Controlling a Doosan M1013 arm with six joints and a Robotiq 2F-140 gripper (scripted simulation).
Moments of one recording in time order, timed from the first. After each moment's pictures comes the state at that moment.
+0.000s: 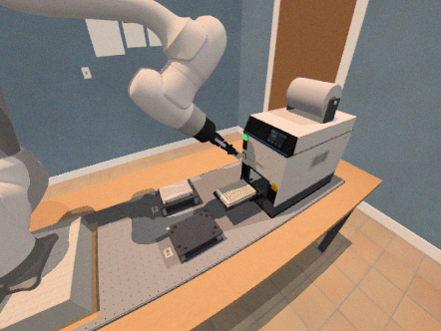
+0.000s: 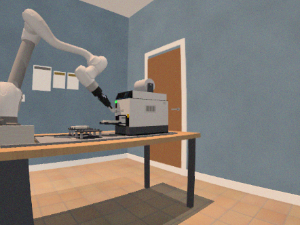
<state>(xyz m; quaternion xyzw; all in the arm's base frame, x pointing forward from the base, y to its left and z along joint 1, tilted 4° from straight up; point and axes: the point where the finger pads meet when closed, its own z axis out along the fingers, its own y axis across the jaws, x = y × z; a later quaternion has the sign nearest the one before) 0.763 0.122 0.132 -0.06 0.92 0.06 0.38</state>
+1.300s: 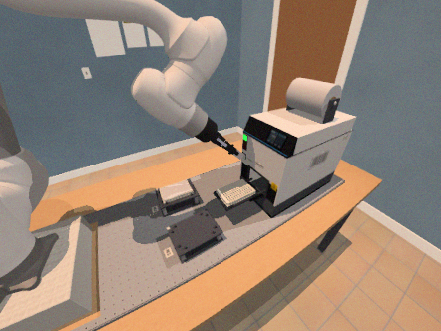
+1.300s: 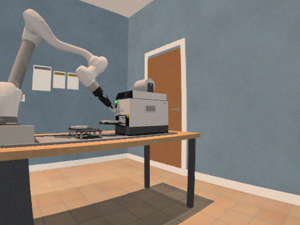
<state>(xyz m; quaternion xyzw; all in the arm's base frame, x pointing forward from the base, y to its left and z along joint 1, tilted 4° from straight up) 0.769 0.122 0.132 -0.06 0.92 0.06 0.38</state>
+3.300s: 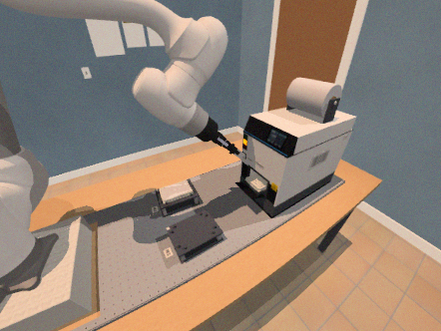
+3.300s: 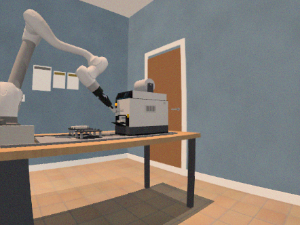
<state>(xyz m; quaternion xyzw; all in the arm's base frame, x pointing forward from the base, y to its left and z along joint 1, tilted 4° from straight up) 0.772 0.123 0.132 -0.06 0.92 0.06 0.38</state>
